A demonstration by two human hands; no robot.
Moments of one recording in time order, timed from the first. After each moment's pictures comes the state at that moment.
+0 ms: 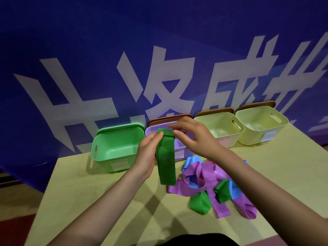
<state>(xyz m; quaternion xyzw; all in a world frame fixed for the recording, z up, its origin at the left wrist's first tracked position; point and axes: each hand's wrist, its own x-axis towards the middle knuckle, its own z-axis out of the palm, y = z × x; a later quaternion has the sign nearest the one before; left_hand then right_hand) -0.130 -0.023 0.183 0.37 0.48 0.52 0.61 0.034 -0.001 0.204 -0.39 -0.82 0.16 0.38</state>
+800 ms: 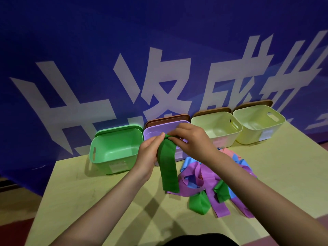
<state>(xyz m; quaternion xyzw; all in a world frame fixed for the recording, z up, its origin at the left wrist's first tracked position) -0.126 -0.027 0.182 0.39 0.50 0.49 0.60 0.031 0.001 0.183 -0.38 -0.83 0.01 0.40</state>
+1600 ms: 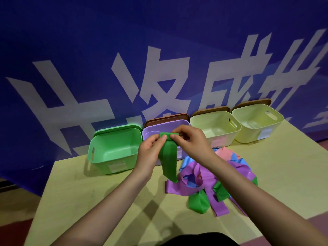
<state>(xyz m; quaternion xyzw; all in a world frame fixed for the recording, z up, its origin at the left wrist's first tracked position) -0.124 -0.027 0.172 0.45 0.48 0.51 0.55 0.025 -0.007 0.176 -0.50 -0.69 0.27 0.44</state>
